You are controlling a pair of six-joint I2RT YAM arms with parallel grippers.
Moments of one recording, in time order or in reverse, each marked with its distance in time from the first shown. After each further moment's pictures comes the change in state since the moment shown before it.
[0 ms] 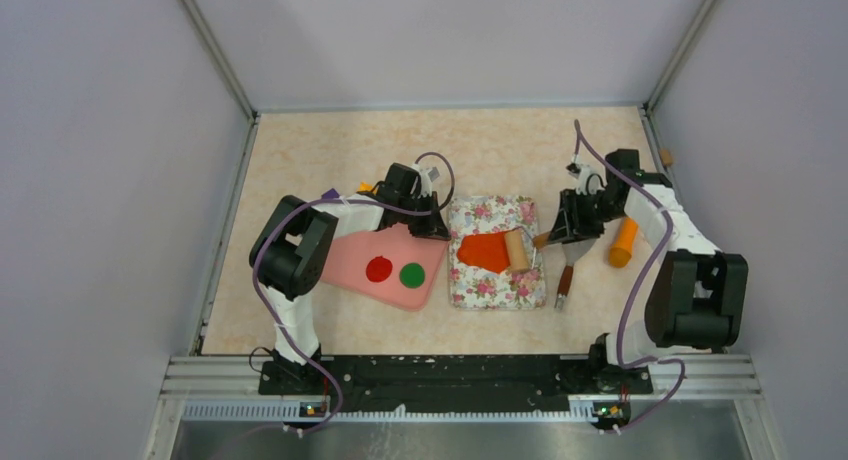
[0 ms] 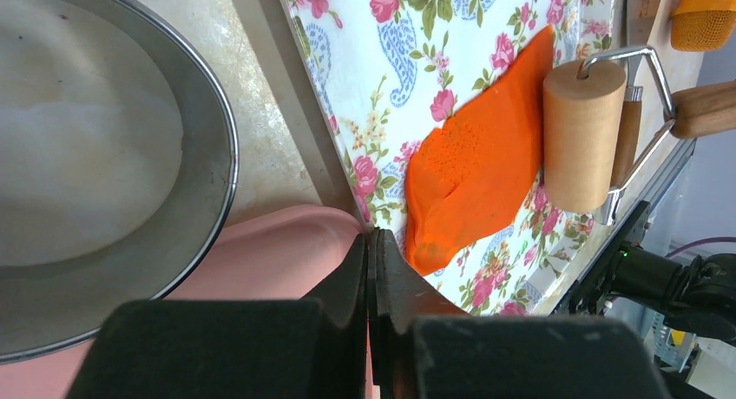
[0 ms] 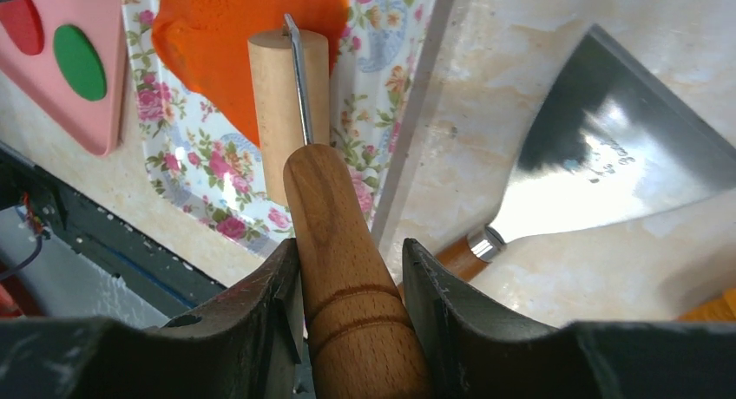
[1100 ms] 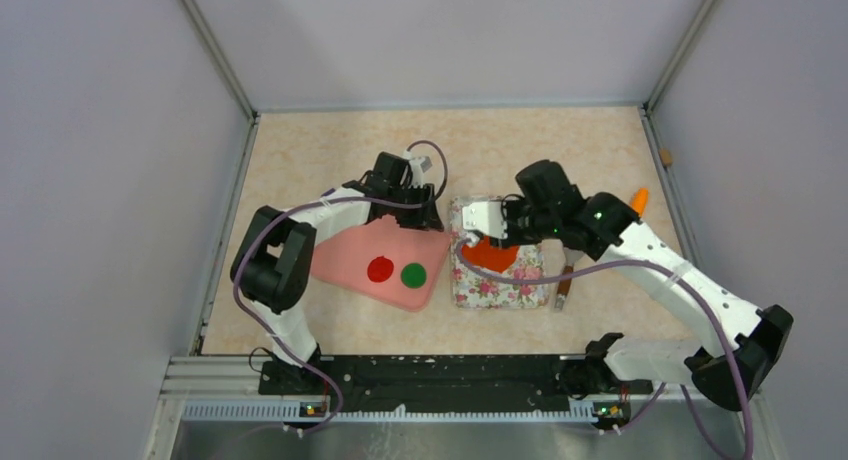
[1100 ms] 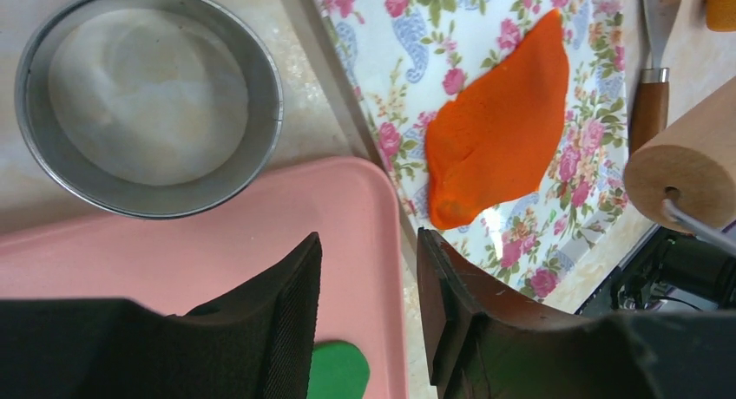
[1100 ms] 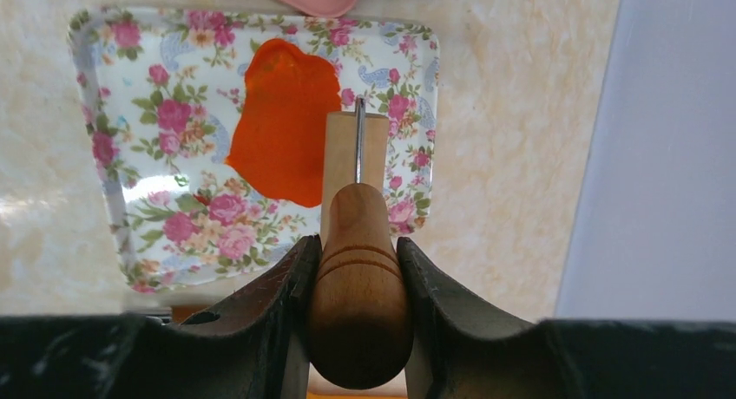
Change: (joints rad) left arm 0.026 -0.143 0.036 -0.180 -0.068 0.155; right arm 0.759 -0.315 0.200 -0.031 0.409 -0.789
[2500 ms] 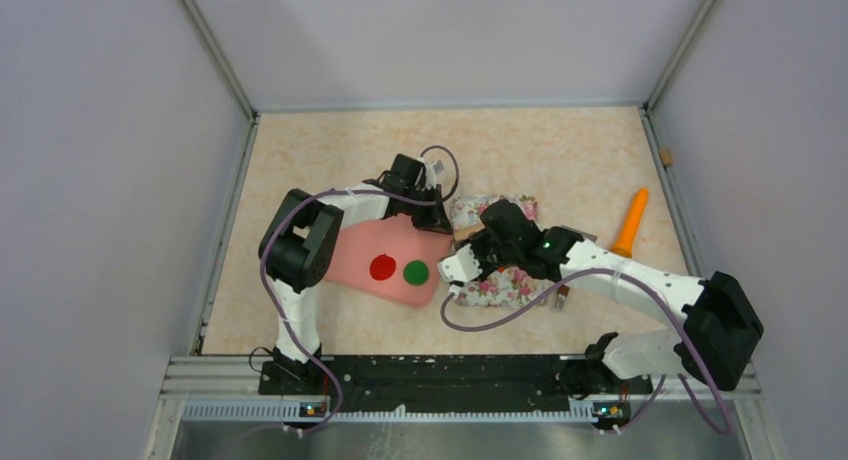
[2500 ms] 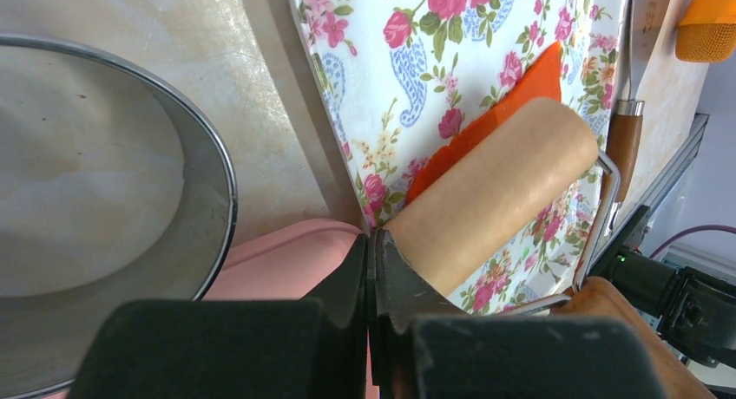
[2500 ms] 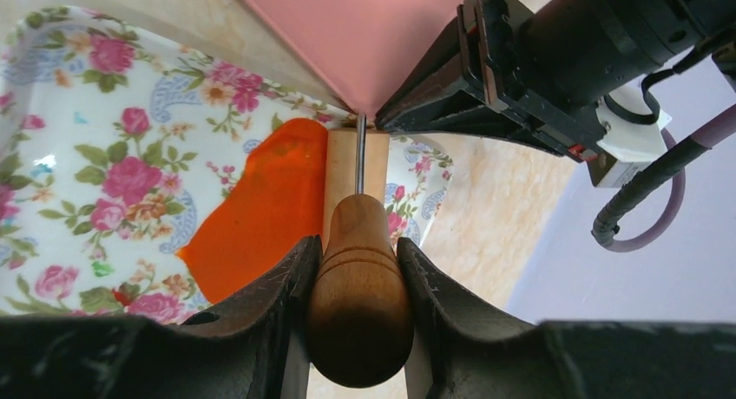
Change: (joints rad) left arm -0.027 0.214 0.102 0.066 0.080 -0.129; right arm 0.151 0.096 -0.379 0.459 0.010 -0.374
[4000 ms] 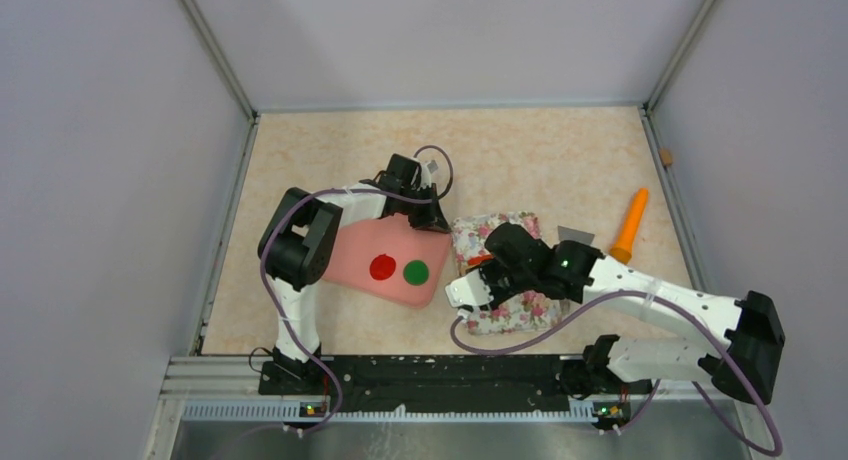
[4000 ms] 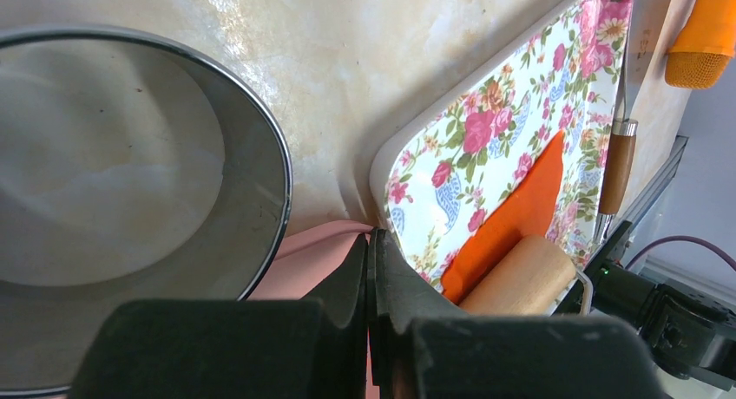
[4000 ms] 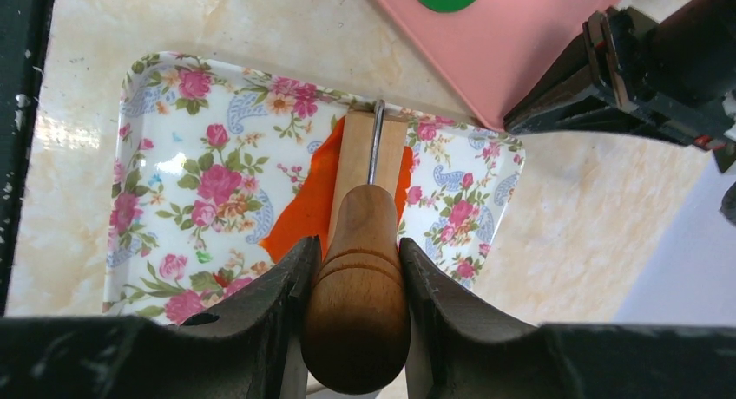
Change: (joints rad) left arm 0.031 0.010 -0.009 0.016 0.001 -0.047; right arm 0.149 -0.137 0.013 -0.286 0.000 0.229
